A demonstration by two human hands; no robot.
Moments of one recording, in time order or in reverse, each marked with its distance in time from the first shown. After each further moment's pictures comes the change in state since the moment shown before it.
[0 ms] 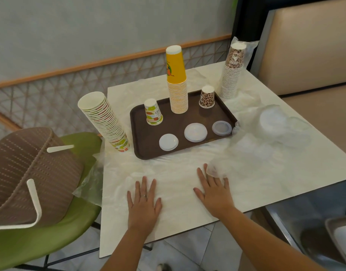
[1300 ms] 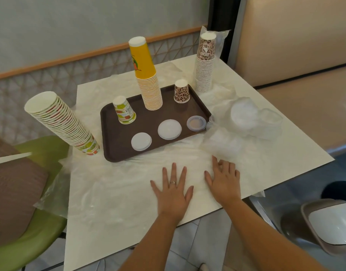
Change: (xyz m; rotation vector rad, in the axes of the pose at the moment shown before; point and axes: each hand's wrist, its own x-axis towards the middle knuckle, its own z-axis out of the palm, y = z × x) left_hand 0.033 0.160 0.009 -0.005 -0.185 0.113; right_hand 0.003 0.090 -0.008 0.059 0.326 0.259
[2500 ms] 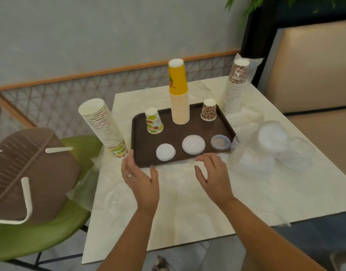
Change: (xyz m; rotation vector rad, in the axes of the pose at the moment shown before) left_hand 0.001 -0.073 -0.090 -0.640 1.092 -0.278; right_hand 0.034 -0.079 -0.051 0.589 0.385 -0.549
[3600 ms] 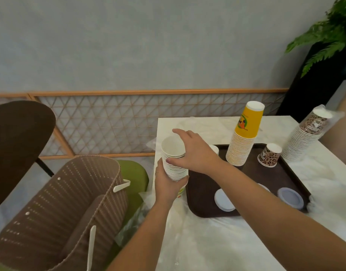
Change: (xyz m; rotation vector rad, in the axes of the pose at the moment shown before) left_hand 0.186 -0.098 -0.015 -0.403 -0.358 -0.369; right_hand 0.238 -0.189 0.134 0.042 -0.585 -0.052
